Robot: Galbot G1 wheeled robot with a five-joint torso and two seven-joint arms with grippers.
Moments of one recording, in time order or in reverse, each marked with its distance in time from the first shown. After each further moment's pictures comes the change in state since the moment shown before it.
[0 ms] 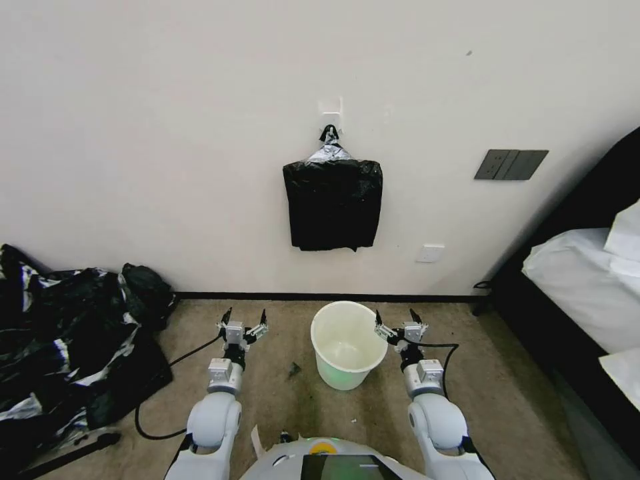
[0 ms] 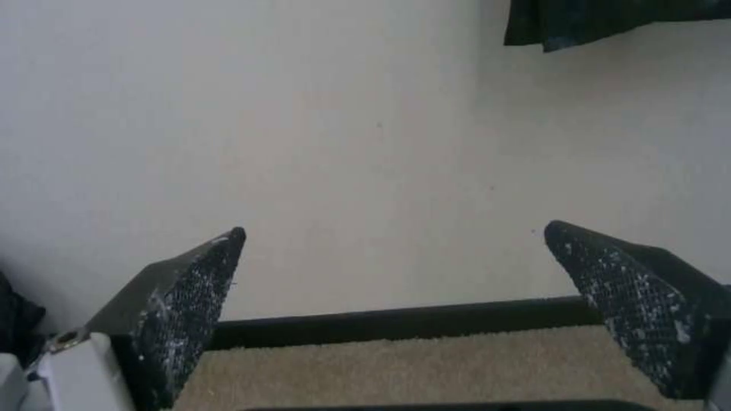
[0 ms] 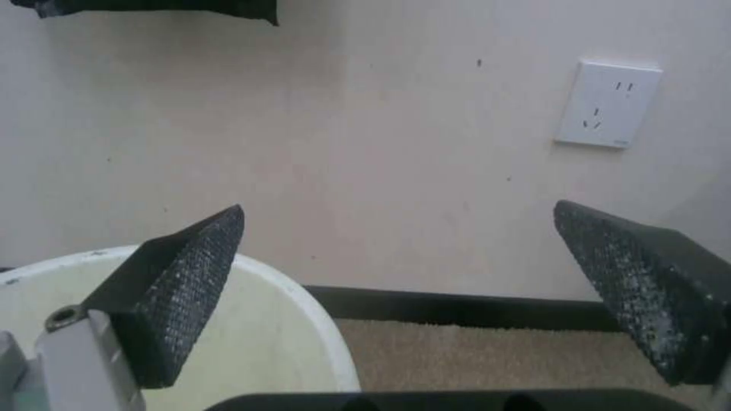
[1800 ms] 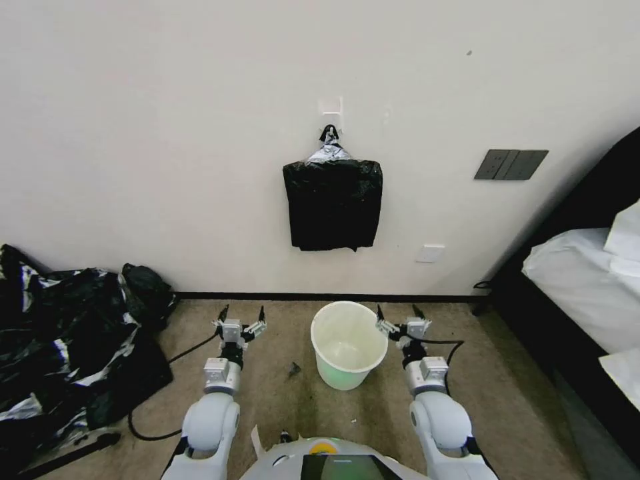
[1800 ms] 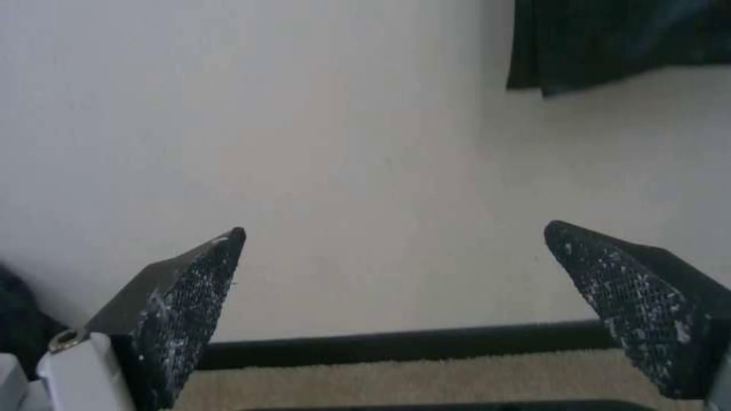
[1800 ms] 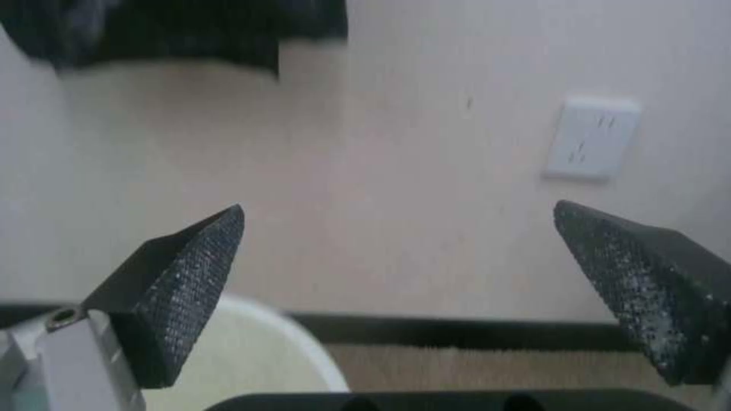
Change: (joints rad) left arm 0.036 0.007 0.007 -0.106 0.002 0.043 -0.033; right arm -0.015 0.014 -0.006 0.102 0.004 -0.054 0.019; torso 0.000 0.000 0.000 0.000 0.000
